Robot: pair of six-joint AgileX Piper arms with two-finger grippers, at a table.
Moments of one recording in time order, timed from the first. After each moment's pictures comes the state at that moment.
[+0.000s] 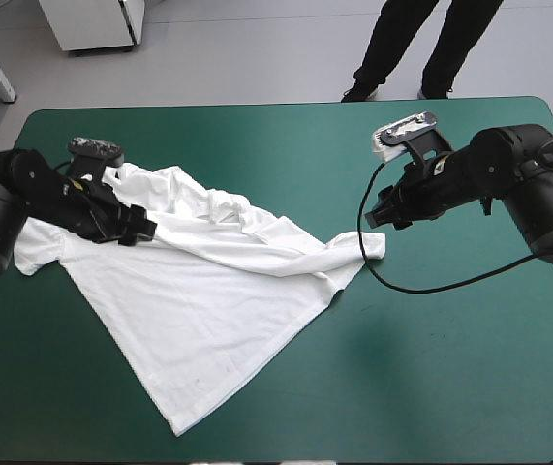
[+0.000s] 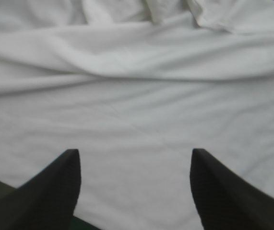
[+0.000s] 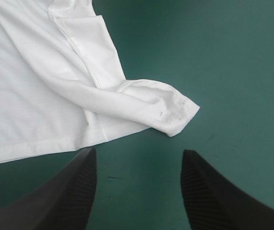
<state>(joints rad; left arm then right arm) -0.05 1.40 -1.41 -0.25 1.25 0.31 0.30 1.46 -1.58 0.21 1.19 -0.29</state>
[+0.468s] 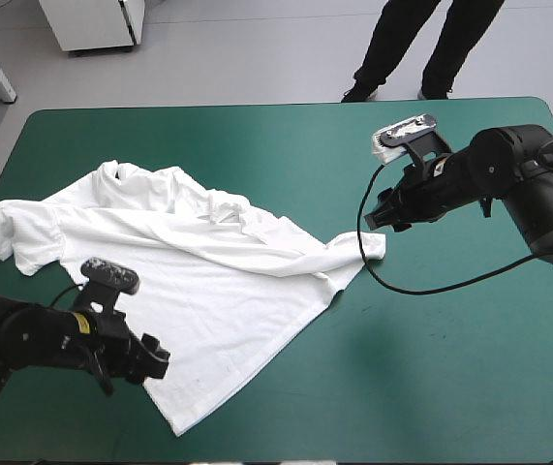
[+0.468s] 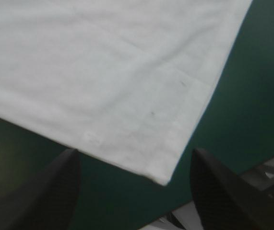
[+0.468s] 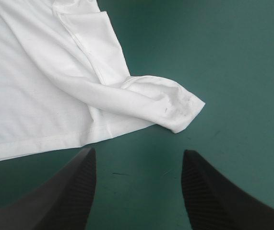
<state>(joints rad) -0.33 0.92 -0.90 -0.23 1.25 0.11 0.30 1.46 -1.57 0.22 1.20 -0.29</state>
